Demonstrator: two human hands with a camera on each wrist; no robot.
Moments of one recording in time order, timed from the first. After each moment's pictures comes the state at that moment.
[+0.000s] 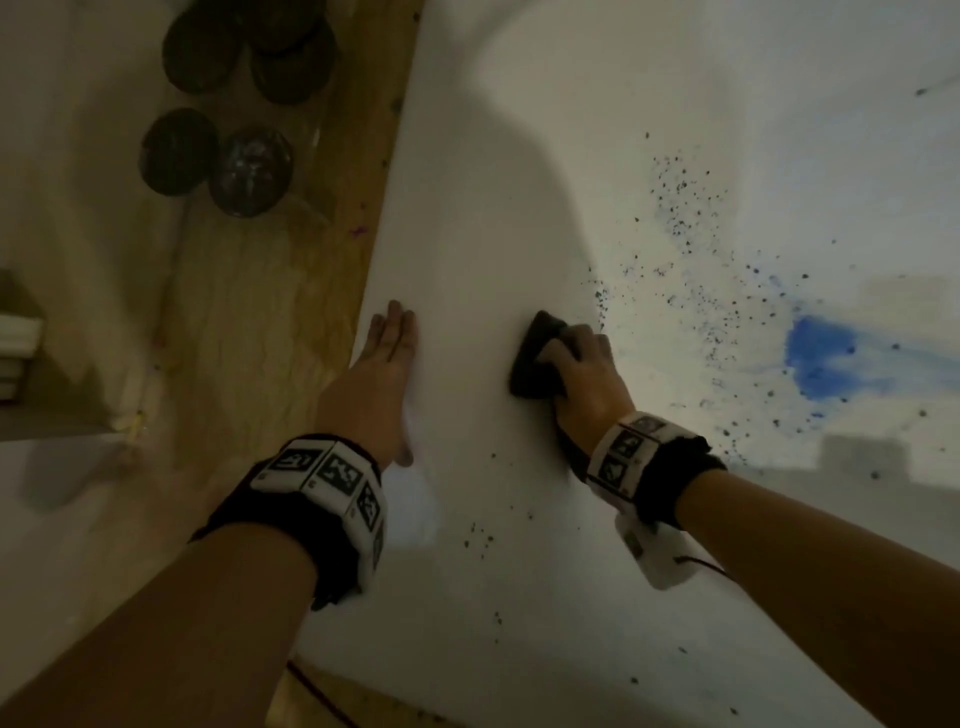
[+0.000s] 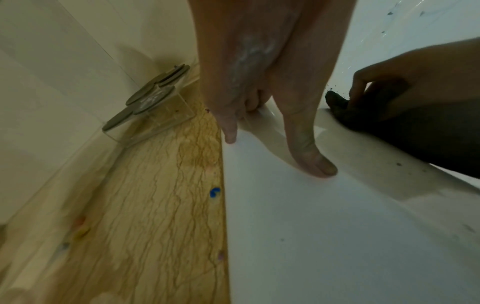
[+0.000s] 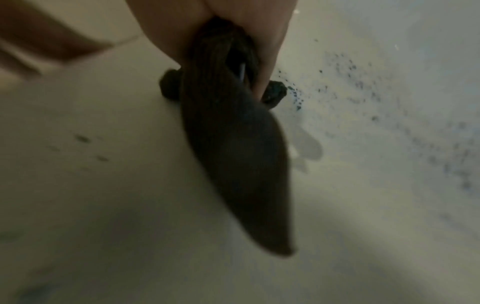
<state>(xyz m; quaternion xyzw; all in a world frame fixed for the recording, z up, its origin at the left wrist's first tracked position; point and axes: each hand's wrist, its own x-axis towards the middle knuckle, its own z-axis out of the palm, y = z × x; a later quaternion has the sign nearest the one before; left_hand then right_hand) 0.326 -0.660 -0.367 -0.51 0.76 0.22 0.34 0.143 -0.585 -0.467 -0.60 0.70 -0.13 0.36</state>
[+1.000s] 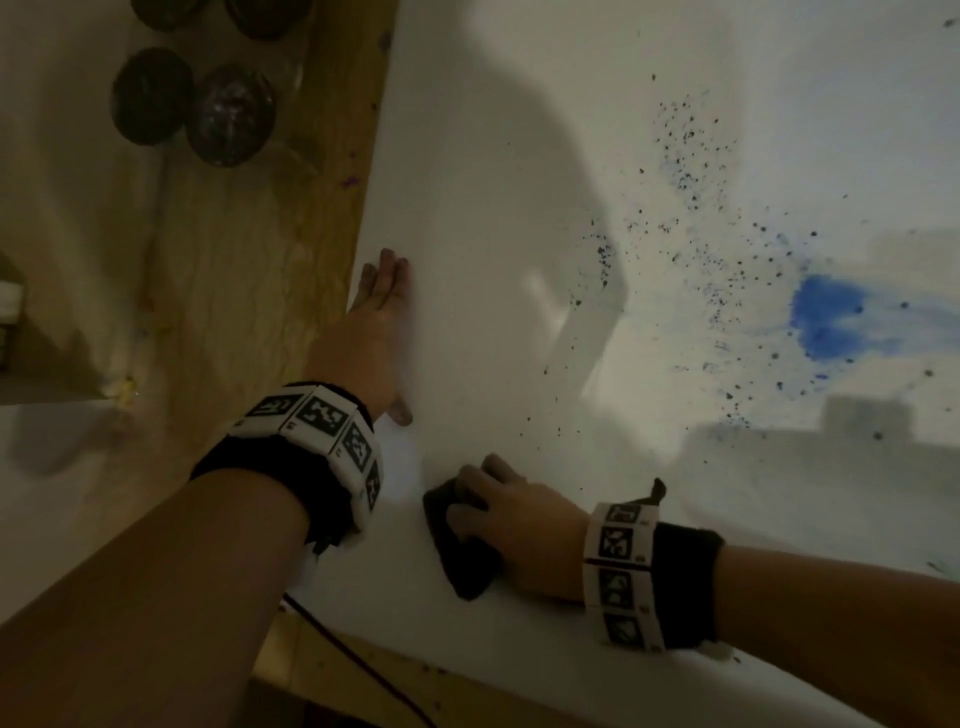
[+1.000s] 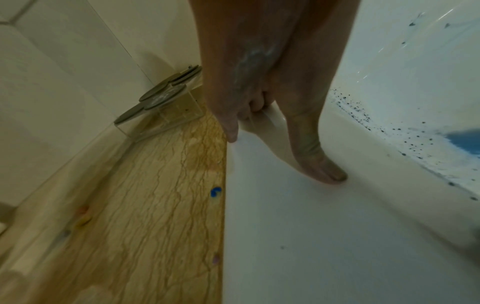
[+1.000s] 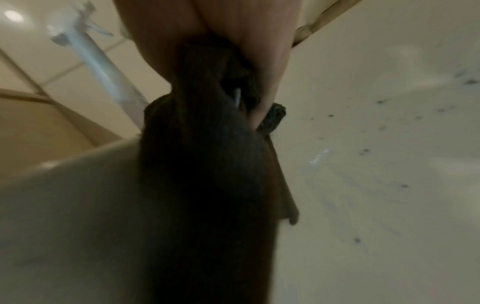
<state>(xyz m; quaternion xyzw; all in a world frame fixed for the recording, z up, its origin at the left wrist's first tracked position) 0.326 -0.661 -0.368 -0.52 0.76 0.22 0.33 0.212 -0.502 -0.413 -0.79 0.38 0.03 0.49</state>
